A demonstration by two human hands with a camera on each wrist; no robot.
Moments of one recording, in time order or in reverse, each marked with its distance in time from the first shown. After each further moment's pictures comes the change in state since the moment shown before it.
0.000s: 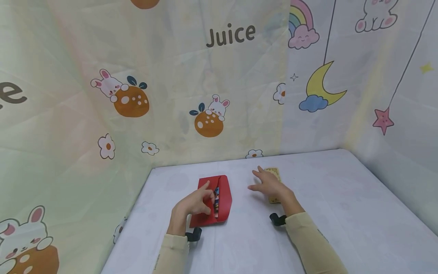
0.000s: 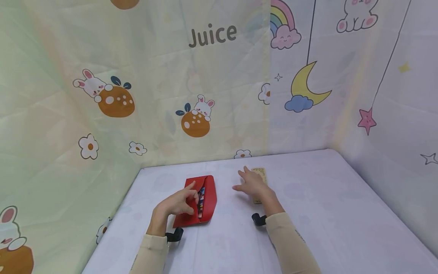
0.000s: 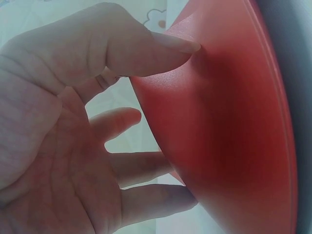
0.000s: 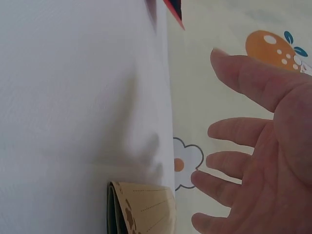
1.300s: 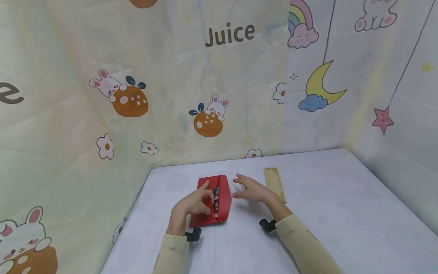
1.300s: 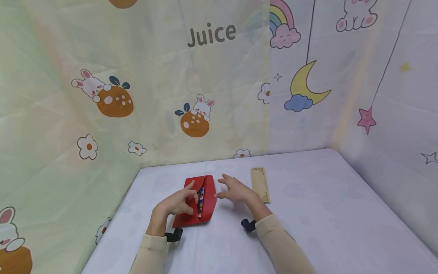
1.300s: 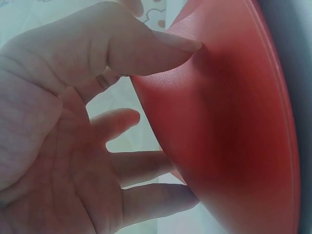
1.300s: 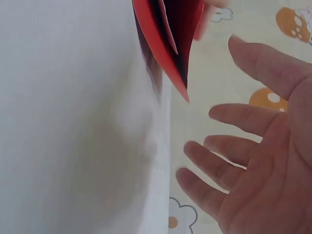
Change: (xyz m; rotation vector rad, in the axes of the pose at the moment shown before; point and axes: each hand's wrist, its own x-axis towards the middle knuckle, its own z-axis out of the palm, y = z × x) left_hand 0.003 -0.001 -0.001 0.027 -0.010 -0.002; right_hand -0.002 -0.046 0.030 0.162 -0.090 -0.154
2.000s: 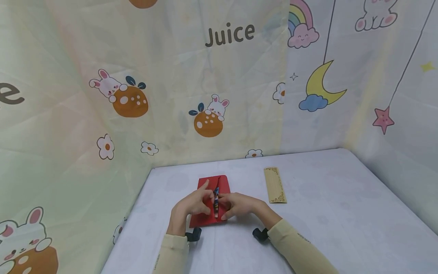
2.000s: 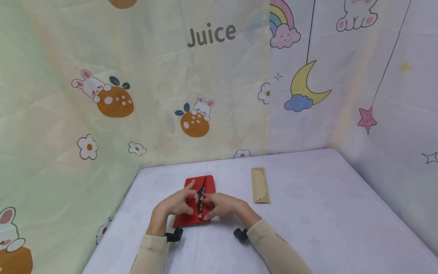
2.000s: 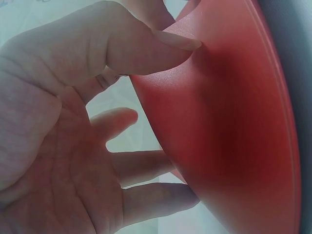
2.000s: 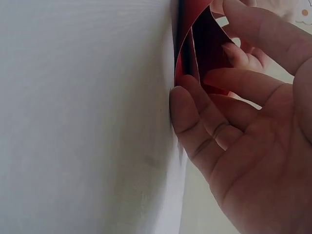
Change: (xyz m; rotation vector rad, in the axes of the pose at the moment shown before) left_hand -0.002 0.001 -0.002 0.008 -0.009 0.029; right_hand 0.004 -0.018 0.041 0.021 -0.322 -0.232
